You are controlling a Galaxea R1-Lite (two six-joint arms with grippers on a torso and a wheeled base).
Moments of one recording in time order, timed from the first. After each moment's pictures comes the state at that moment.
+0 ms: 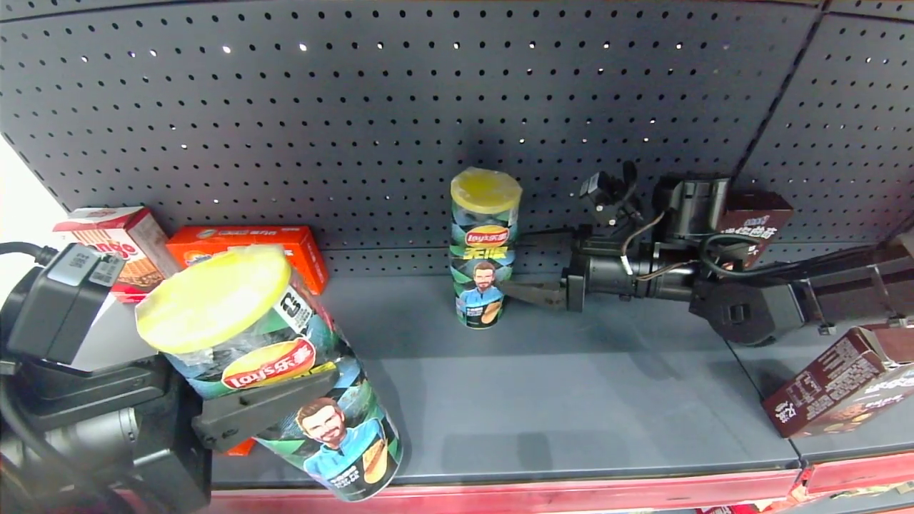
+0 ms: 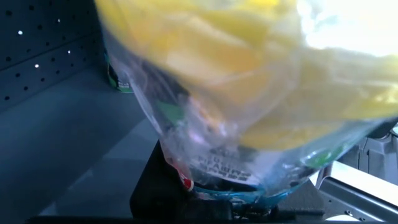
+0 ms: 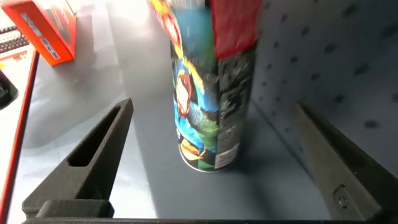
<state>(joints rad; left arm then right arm) -0.31 1.24 -0.37 -0.83 -0.72 -0.03 0.44 1.98 -1.27 -0.61 0.77 -0.27</state>
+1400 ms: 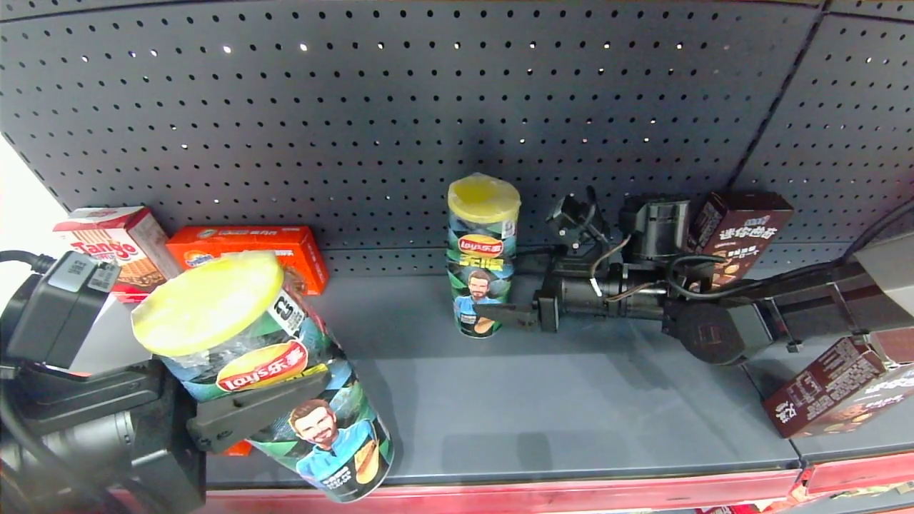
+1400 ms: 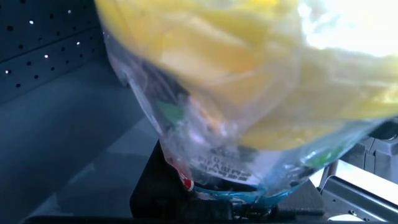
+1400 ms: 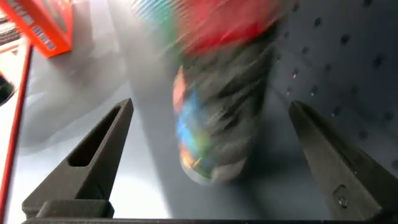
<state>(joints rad) -0.28 1.23 -0.35 -0.83 -0.71 -0.03 0.51 2.02 -1.26 -0.62 0.68 -0.26</state>
